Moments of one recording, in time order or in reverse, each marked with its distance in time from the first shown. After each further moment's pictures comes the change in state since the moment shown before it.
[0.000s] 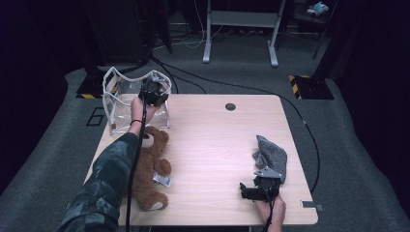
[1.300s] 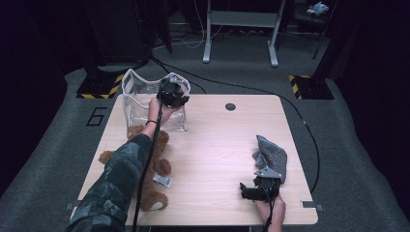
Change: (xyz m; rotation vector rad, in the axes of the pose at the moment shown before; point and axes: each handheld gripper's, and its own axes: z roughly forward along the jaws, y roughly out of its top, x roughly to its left) left arm -0.046 0.024 0.003 -0.049 -0.126 0.030; right arm 0.000 0.000 0.000 -0.001 0.004 0.005
